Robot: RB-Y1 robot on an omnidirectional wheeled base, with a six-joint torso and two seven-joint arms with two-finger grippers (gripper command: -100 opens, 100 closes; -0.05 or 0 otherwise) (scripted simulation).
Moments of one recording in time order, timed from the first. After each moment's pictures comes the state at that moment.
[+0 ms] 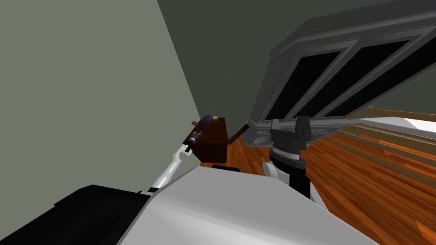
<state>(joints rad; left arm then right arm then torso) 0.14 0.55 0.04 -1.59 -0.57 -0.04 -0.36 0.50 0.03 -0.04 -2.38 0.10 -0.64 -0.05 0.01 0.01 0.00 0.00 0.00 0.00</state>
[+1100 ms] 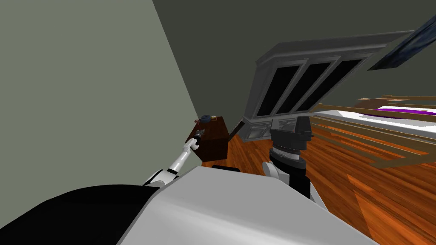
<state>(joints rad) -0.11 0.52 -0.12 -1.42 -0.81 0.23 -0.12 0.50 0.03 -0.04 -2.38 0.10 -0.64 -0.05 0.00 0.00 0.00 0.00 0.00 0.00</state>
